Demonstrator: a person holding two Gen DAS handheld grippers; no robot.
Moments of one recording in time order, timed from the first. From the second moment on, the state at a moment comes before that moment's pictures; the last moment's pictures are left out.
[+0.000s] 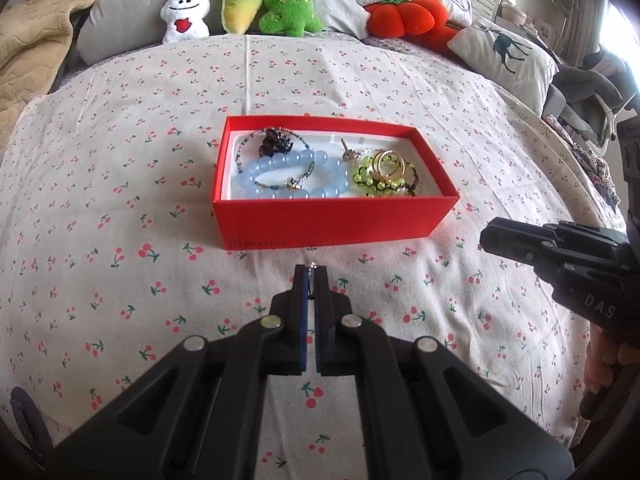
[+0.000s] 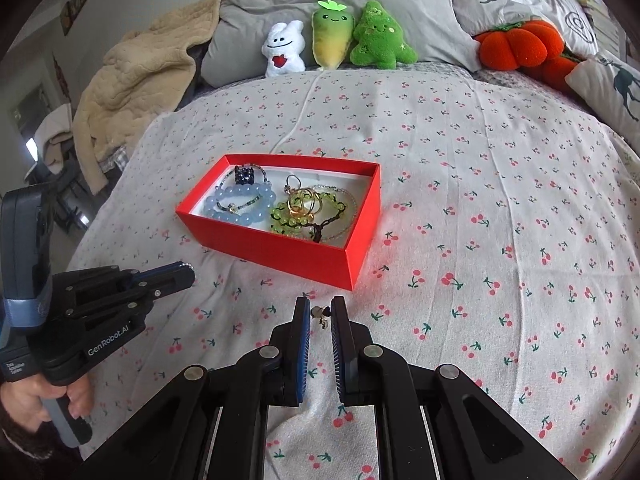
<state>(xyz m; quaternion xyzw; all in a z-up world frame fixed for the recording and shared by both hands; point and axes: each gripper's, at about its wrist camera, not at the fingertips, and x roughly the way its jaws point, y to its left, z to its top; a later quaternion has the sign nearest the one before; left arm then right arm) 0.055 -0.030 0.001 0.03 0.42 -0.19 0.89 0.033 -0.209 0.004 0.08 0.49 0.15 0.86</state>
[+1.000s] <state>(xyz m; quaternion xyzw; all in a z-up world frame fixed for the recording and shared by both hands) 0.110 -0.048 0.012 -0.06 0.42 -0.19 0.89 0.122 -0.231 -0.001 0.19 0.50 0.11 0.84</state>
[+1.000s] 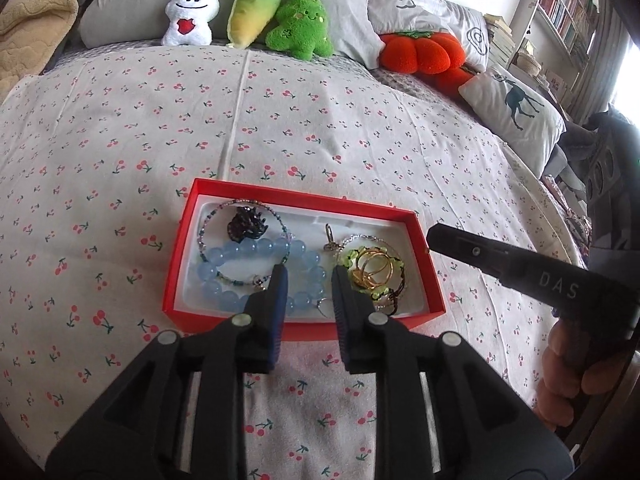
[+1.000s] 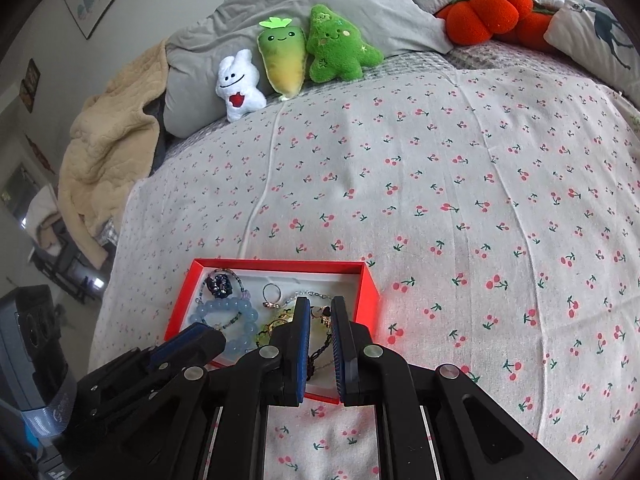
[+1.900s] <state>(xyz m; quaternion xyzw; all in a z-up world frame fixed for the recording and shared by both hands) 0.068 -0.015 0.022 0.00 0.48 -0.09 0.87 0.066 -0.208 0.026 0.11 0.55 0.11 0.82</state>
